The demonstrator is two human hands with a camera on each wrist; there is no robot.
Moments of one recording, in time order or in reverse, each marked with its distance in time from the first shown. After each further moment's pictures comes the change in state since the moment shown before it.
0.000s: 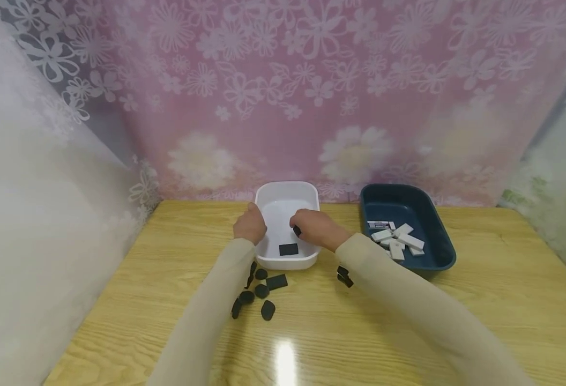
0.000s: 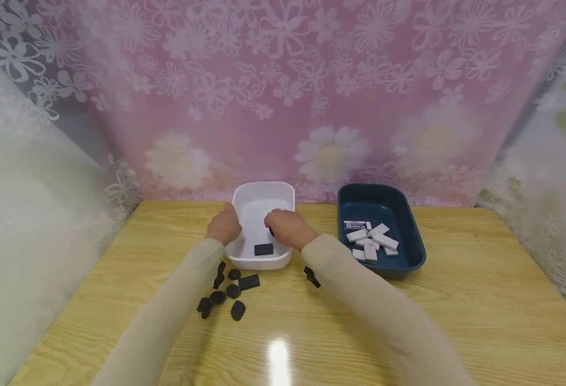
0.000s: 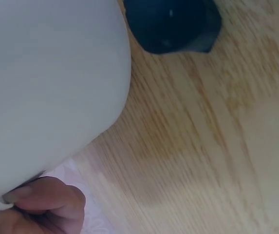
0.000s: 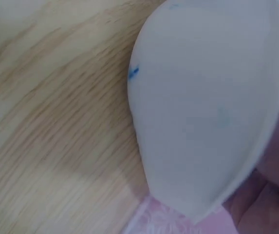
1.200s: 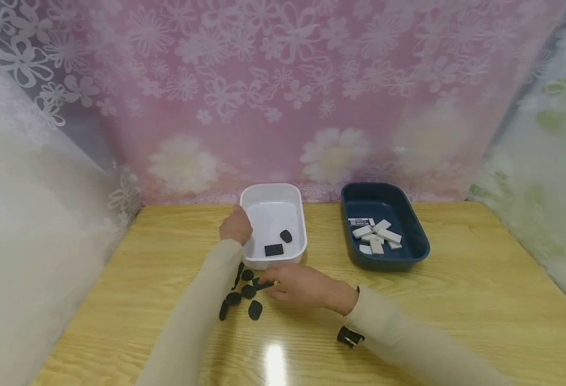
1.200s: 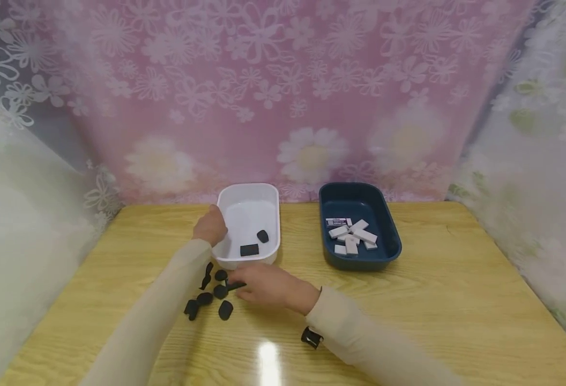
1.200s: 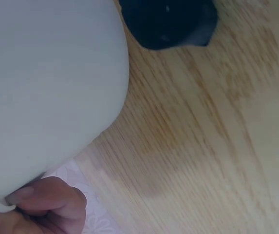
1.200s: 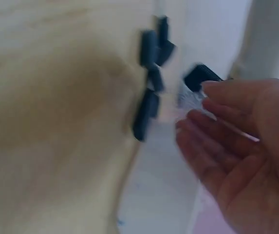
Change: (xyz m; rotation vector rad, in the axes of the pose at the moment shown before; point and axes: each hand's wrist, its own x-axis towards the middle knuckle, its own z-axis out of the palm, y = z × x) left_hand 0.001 -0.001 0.001 0.005 -0.013 0.033; right_hand -0.085 -0.072 0.021 0.267 0.073 -0.307
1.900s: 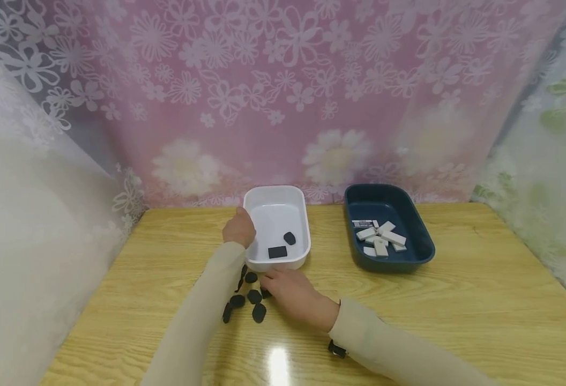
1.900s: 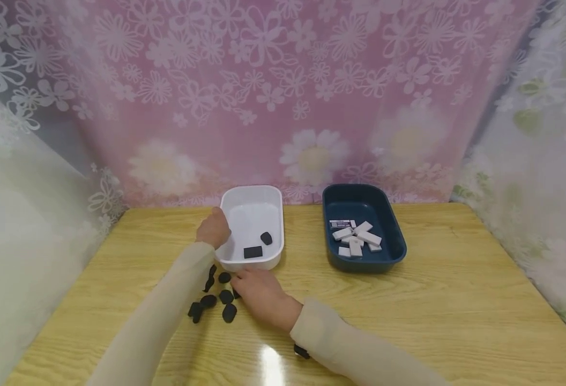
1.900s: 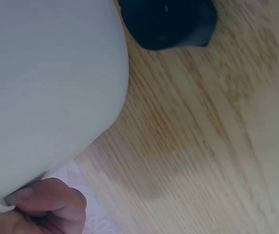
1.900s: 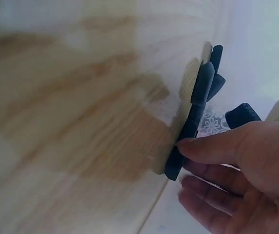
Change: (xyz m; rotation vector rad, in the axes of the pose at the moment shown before) left_hand -0.006 -0.002 -0.004 -0.010 0.042 0.030; right_hand 0.013 -0.009 0.042 -0.443 0.151 0.082
